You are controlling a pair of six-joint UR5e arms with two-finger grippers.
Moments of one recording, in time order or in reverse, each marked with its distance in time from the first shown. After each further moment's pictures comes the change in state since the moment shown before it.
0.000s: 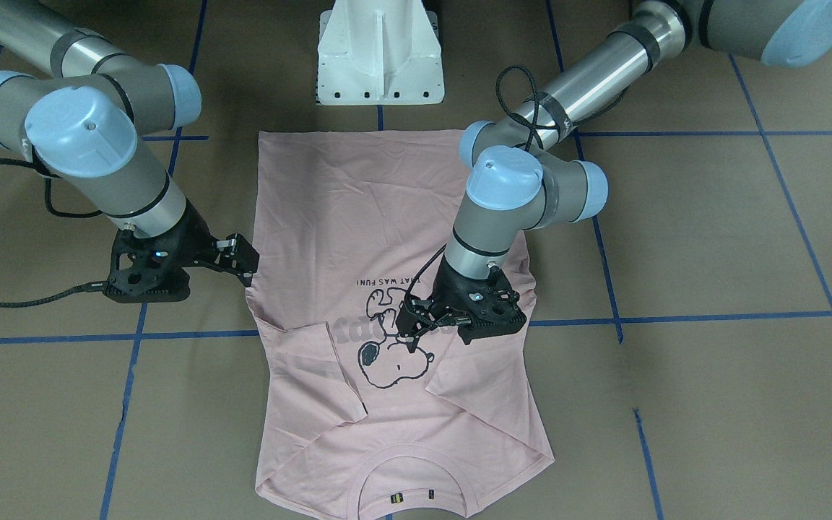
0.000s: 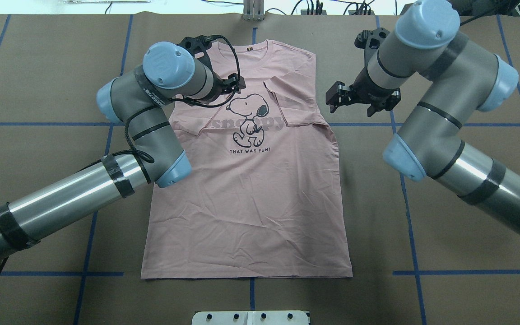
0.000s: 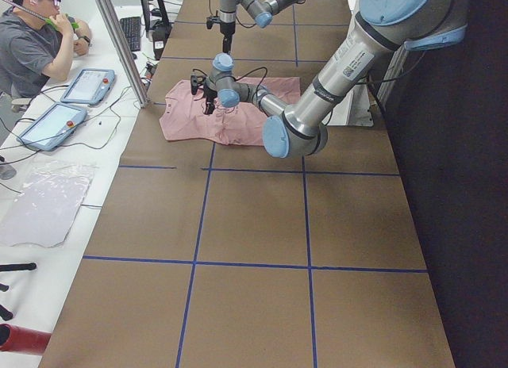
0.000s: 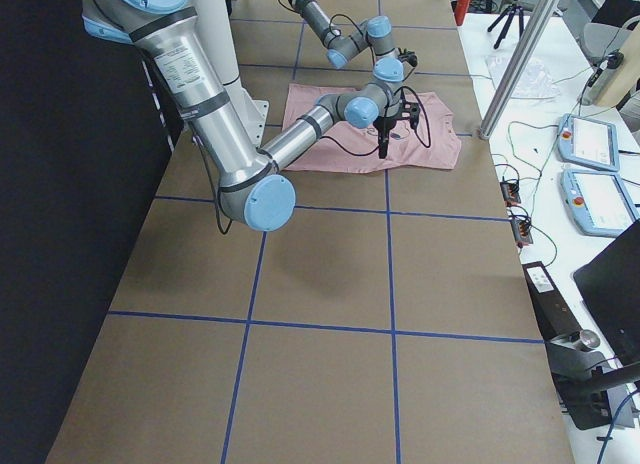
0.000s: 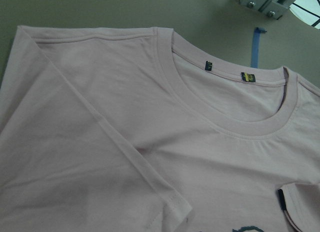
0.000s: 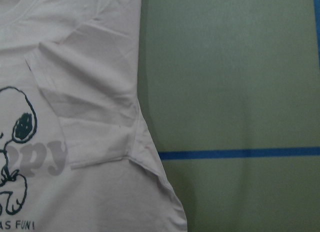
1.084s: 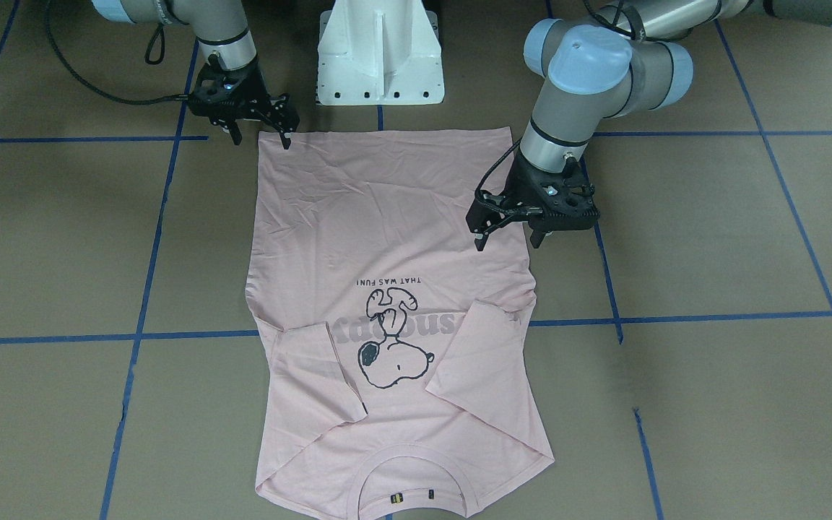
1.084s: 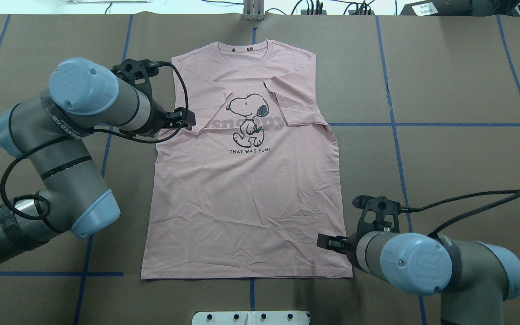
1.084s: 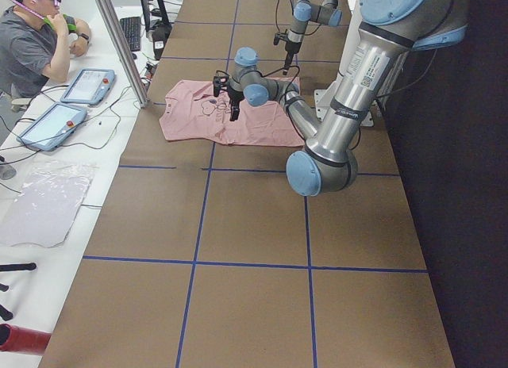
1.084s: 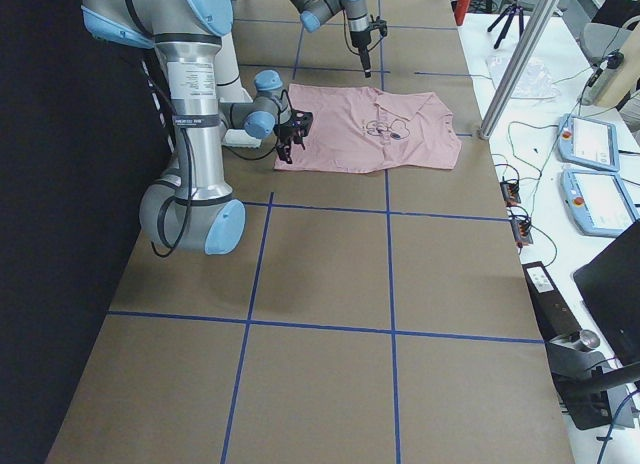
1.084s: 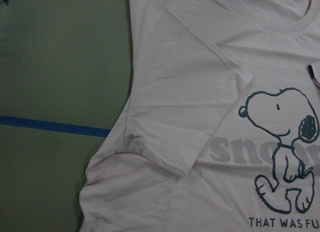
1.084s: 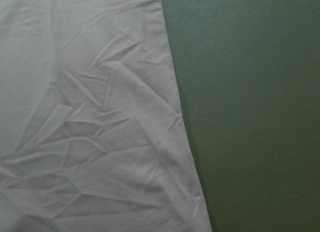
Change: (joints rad) left arm 0.007 0.311 -0.535 0.337 -0.066 0.122; right arm -0.638 -0.360 0.399 0.027 -0.579 0.570
